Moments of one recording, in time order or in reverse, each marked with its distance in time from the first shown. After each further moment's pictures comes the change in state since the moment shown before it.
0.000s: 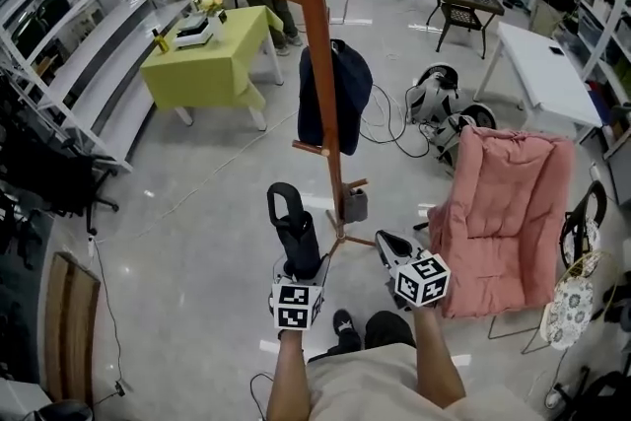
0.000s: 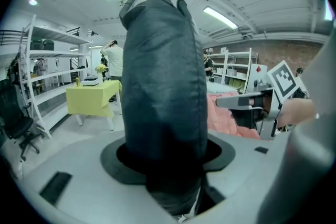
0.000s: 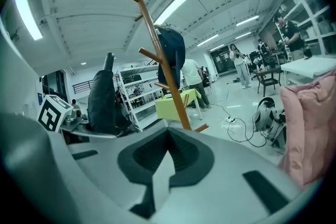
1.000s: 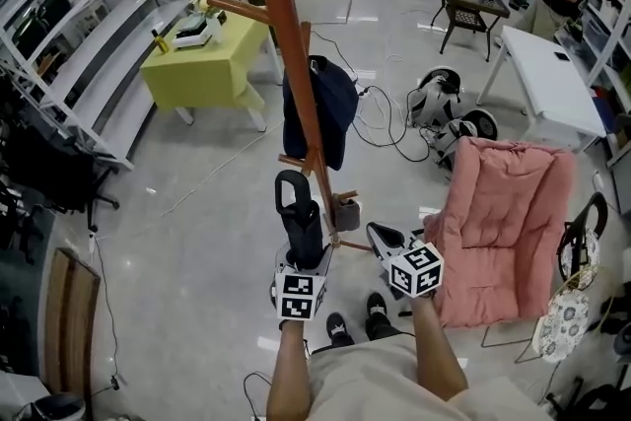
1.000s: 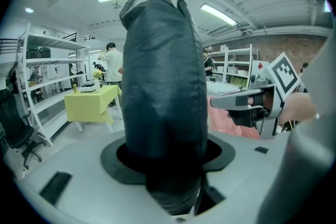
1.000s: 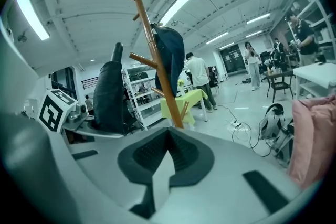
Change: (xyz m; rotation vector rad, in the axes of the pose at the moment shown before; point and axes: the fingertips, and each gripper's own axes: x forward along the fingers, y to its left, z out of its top) left arm 0.051 -0.020 0.046 0.043 -0.006 0.025; right arm 0.022 -0.034 0.037 -0.065 0.027 0.082
